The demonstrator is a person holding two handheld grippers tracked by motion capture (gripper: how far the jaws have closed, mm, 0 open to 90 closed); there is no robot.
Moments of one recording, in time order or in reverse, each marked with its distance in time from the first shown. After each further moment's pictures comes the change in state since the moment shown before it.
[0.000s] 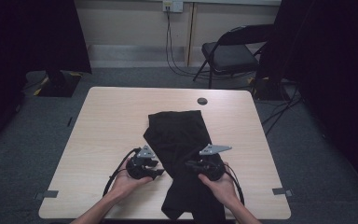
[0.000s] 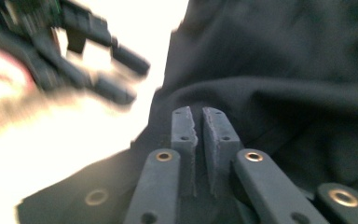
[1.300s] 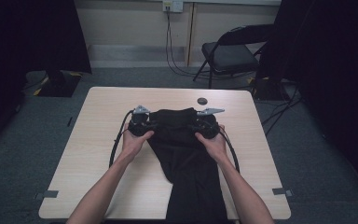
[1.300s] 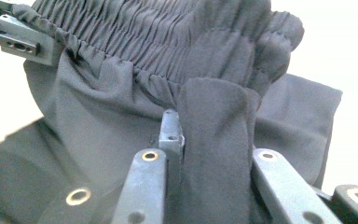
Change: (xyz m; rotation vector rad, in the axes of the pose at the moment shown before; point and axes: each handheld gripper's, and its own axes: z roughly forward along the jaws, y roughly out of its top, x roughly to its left) left arm 0.092 0.095 -0.001 -0.243 0.133 -0.153; right arm -0.094 0.092 0.044 -0.095 -0.198 0.010
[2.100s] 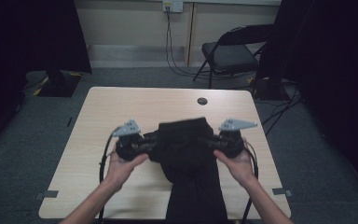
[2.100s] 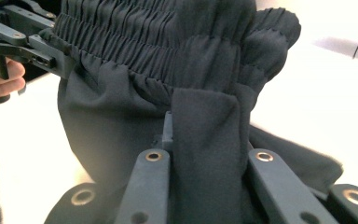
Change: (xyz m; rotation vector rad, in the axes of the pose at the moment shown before) left arm -0.099 -0.036 -0.091 -0.048 -0.236 0.050; right arm 0.051 -0.020 -0.133 -0.107 0.178 -0.073
